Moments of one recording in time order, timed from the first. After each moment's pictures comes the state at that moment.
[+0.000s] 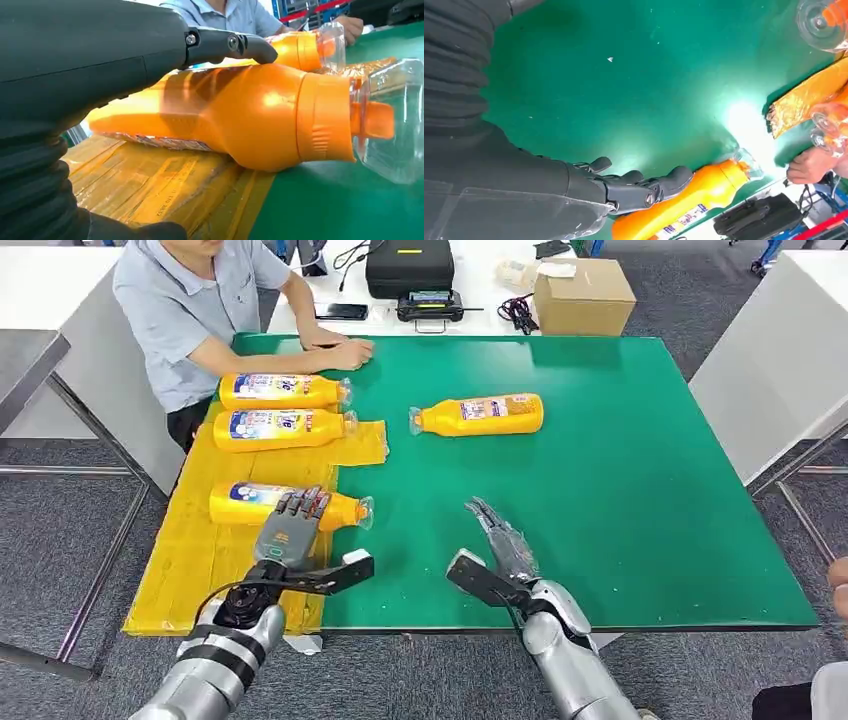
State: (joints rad) left arm -0.44 -0.17 -0.18 -0.76 -1.53 0.35 0.08; right arm -0.29 0.07 0.23 -0.94 0.73 -0.10 -0.48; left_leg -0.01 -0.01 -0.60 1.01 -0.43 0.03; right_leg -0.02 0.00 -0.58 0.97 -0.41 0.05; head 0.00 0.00
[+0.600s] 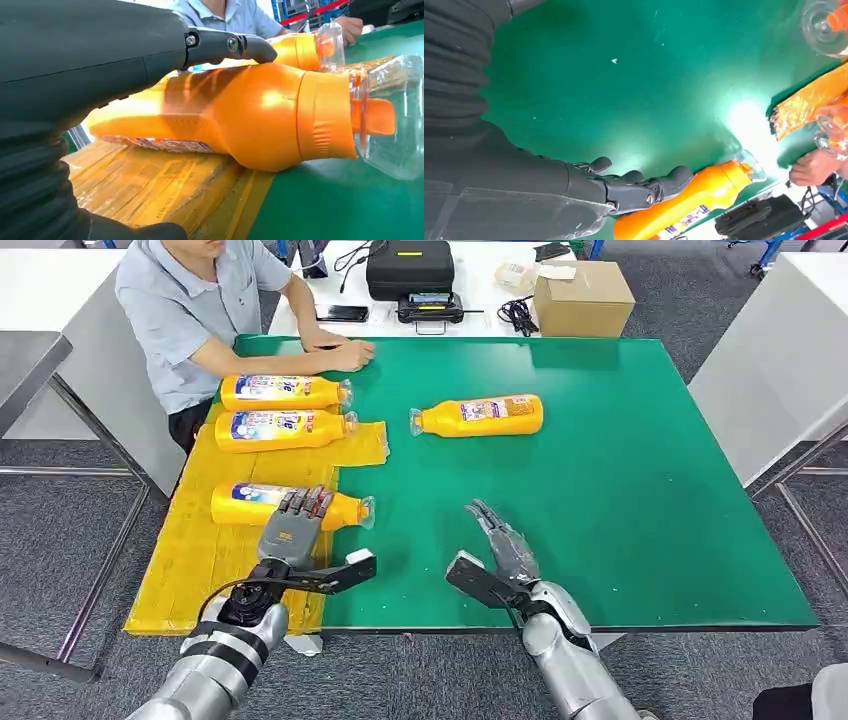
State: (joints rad) left arm -0.45 -0.18 -0.21 -0.73 -1.57 0.36 0.13; right arm -0.29 0.07 0.22 -0.93 0.76 -0.11 -0.47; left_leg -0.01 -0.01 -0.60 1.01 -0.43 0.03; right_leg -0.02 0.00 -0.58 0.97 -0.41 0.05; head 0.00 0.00
